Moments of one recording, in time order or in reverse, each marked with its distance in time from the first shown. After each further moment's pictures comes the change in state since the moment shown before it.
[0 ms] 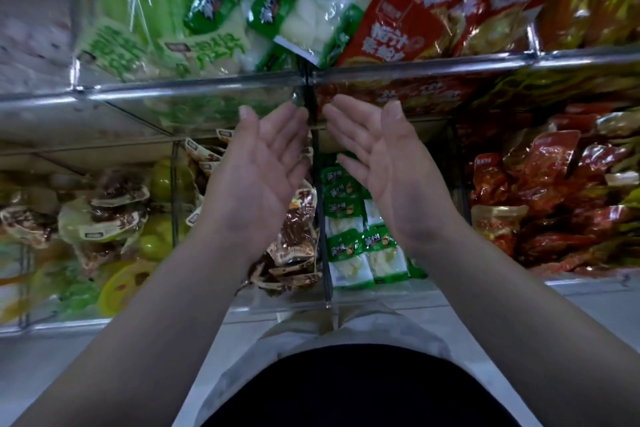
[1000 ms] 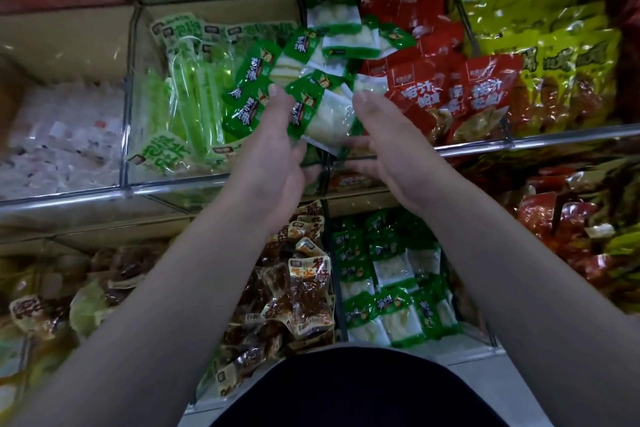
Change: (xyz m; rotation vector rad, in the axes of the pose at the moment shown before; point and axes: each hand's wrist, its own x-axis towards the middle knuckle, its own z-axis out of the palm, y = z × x) left_hand 0.040 0.094 0.021 0.128 -0.030 0.018; right_hand 0.082 -0.070 0.020 -0.241 0.166 0.025
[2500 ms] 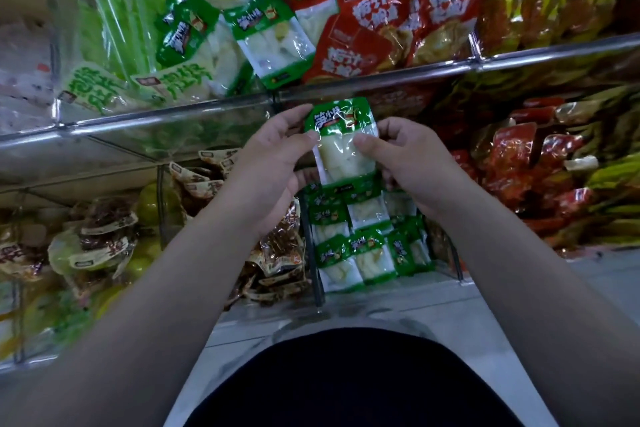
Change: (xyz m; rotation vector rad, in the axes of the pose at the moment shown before) left_hand -0.023 -0.082 0.030 0.054 0.032 -0.088; right_hand -0.061 0.076 -0.071 -0.103 0.059 0.087
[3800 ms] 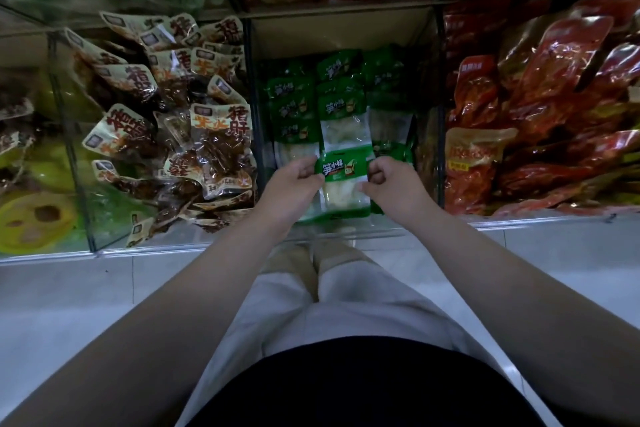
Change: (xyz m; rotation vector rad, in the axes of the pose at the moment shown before) left_hand 0.019 -0.201 0.018 0.429 0.091 -0.397; right_hand 0.005 0.209 -0.023 -0.502 -0.150 0.309
